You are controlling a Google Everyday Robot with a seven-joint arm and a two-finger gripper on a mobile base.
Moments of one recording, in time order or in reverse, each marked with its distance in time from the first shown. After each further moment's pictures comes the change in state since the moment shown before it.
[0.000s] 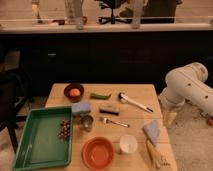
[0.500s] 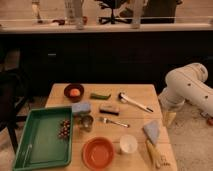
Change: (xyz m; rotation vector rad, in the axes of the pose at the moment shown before) arm -0.006 -0.003 0.004 -0.001 -0.013 0.011
